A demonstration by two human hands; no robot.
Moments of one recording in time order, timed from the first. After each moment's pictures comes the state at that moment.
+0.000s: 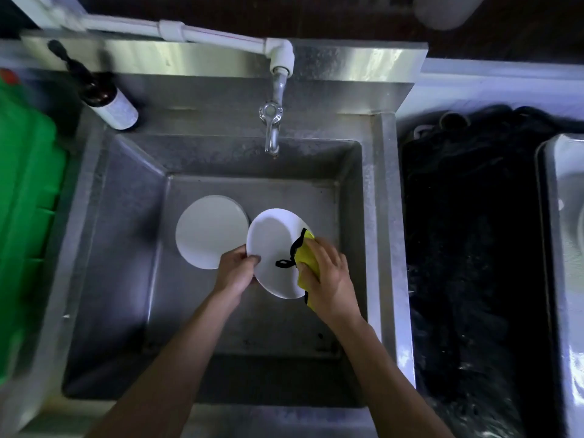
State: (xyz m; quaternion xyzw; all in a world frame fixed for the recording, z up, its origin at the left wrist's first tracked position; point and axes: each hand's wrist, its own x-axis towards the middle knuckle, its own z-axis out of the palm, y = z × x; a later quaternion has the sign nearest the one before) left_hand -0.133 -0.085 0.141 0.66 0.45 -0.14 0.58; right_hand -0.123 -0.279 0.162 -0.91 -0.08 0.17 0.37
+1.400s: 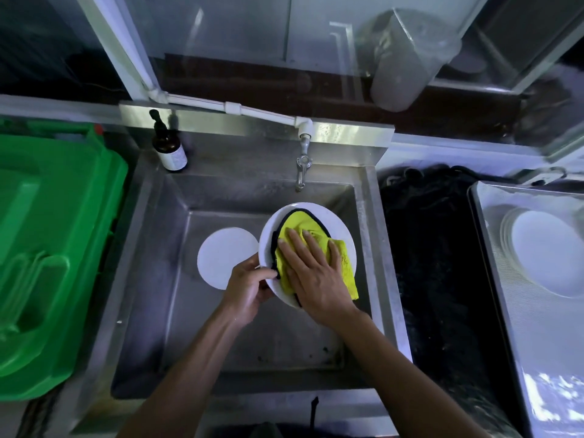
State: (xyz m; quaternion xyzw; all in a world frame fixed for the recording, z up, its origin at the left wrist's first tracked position) left_hand -0.191 -0.038 0.259 0.51 0.25 -0.14 0.81; right_hand -0.155 -0.205 0.280 -0.95 -0.29 0.12 0.08
